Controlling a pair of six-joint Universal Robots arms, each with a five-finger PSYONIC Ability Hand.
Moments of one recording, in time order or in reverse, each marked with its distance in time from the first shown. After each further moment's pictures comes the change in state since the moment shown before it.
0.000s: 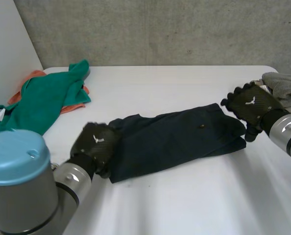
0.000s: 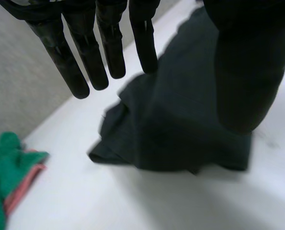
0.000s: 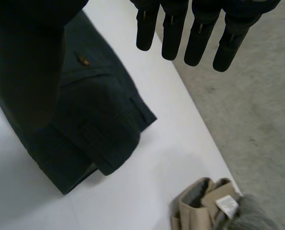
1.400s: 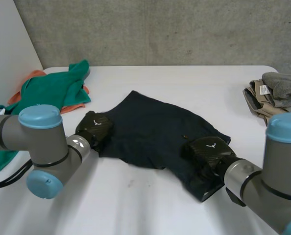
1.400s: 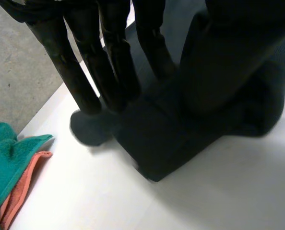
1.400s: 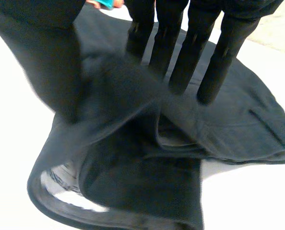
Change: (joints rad) left arm 0.235 -0.421 0.333 0.076 0.221 0.215; right arm 0.320 0.079 0.119 -0.014 0.214 0.680; left_hand 0.613 0.594 0.583 0.603 0.596; right_hand 0.455 0.490 0.448 0.425 0.403
